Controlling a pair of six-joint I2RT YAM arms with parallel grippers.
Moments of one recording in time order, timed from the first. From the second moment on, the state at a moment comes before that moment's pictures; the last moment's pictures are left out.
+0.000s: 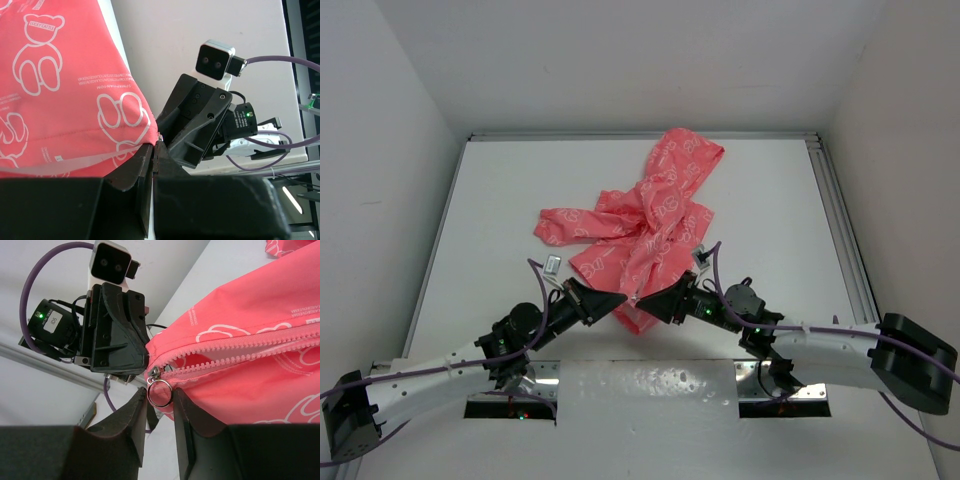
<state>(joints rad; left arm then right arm) -1.01 0.47 0.05 0.42 -0.14 -1.24 1.03 1.04 0.15 0.90 -0.11 0.87</state>
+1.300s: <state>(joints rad) -1.01 0.49 0.05 0.43 -0.14 -1.24 1.03 0.97 0.15 0.84 -0.09 0.86</state>
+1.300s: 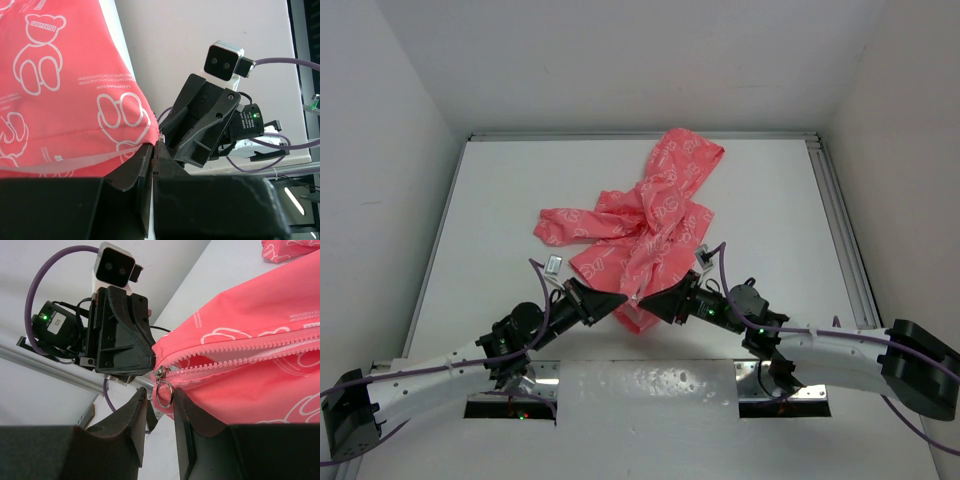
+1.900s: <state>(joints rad) -1.01 0.49 0.05 0.42 -0.14 -1.24 1.03 0.97 0.15 0.83 -0.09 0.87</state>
